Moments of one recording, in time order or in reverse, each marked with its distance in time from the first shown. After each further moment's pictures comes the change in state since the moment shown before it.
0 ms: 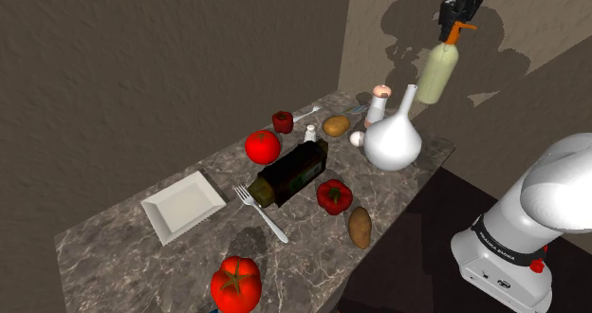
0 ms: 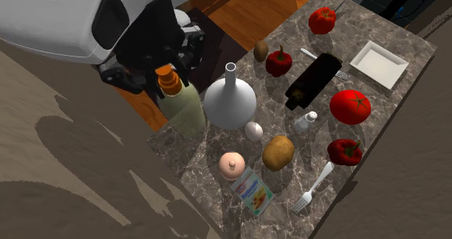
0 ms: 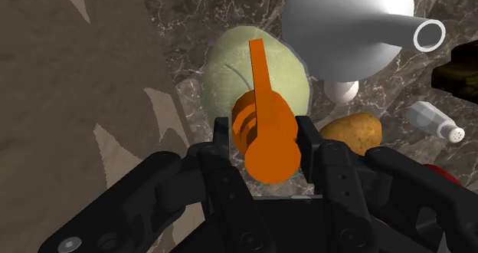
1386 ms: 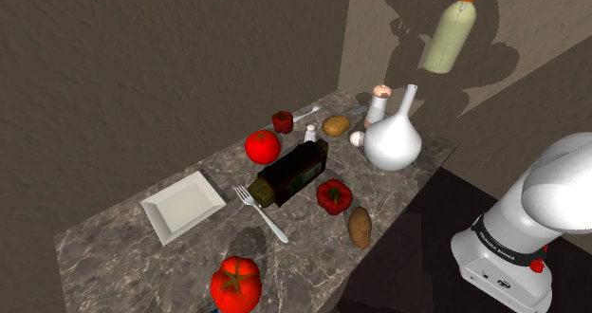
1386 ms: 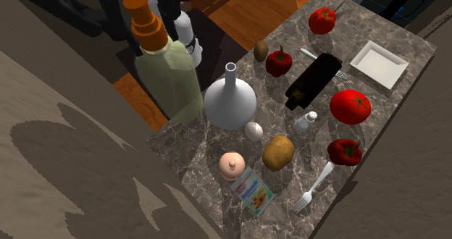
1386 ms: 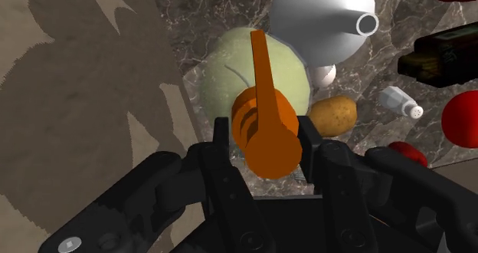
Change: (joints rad) arm 0.019 0.103 0.011 0.367 0.033 -0.268 -0.018
